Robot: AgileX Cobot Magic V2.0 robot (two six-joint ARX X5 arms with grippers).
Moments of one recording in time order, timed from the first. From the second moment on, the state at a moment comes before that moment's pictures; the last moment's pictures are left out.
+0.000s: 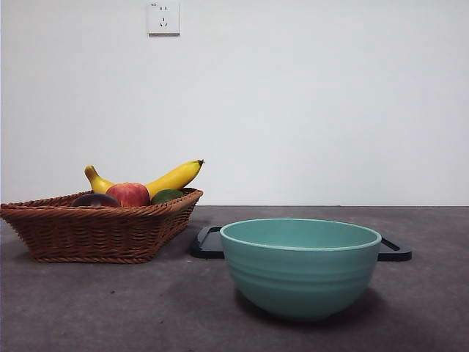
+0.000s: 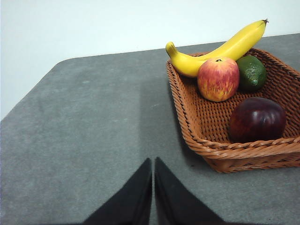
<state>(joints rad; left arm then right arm) 0.02 0.00 0.03 -0.18 0.05 0.12 0.05 0.39 0.48 -0.17 -0.32 -0.02</state>
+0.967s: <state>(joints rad) 0.02 0.00 0.03 -0.18 0.05 0.12 0.00 0.01 0.02 -0.06 -0.11 -0.03</state>
